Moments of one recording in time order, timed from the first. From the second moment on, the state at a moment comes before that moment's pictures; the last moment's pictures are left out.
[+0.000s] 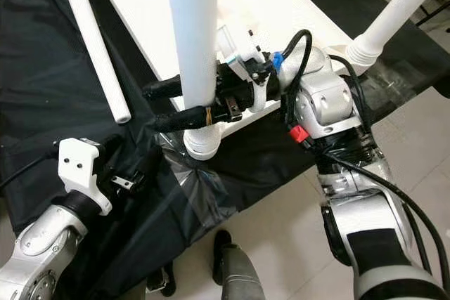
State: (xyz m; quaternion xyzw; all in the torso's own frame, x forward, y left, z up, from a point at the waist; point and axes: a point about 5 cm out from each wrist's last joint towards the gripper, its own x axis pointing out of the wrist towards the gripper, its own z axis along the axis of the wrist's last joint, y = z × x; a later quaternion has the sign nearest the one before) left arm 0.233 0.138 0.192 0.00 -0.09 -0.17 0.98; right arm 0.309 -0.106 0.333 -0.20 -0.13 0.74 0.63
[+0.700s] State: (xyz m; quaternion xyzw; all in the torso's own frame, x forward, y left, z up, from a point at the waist) left arm 0.235 0.138 0.193 0.00 -0.10 -0.17 0.98; right arm 0.302 -0.088 0.322 -0.16 -0.16 0.61 0.76
